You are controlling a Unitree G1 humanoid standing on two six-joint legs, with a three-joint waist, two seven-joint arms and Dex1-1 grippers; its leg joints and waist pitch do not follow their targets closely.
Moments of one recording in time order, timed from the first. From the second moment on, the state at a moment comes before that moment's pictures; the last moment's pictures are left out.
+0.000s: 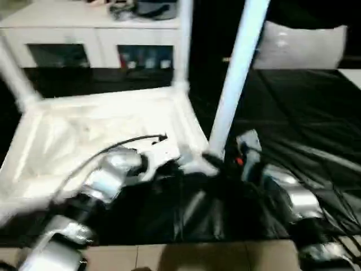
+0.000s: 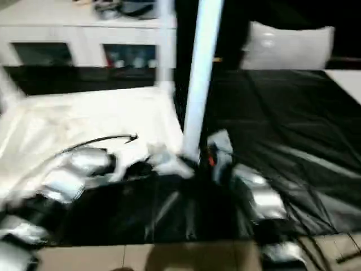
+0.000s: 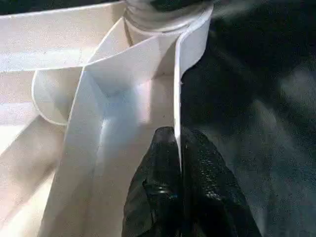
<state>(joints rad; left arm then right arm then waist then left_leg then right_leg) -0.55 0.26 -0.33 0.43 0.13 0.30 -0.93 -0.42 -0.20 0.00 0.52 0.25 0.24 0.65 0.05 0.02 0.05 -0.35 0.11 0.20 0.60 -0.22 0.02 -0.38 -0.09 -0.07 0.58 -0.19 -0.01</state>
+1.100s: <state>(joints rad) -0.56 0.37 -0.39 0.44 0.13 0.11 -1.02 -0.34 -0.48 0.00 0.39 0.29 0.16 1.02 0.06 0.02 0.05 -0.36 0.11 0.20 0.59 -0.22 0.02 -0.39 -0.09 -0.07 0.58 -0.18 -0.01</state>
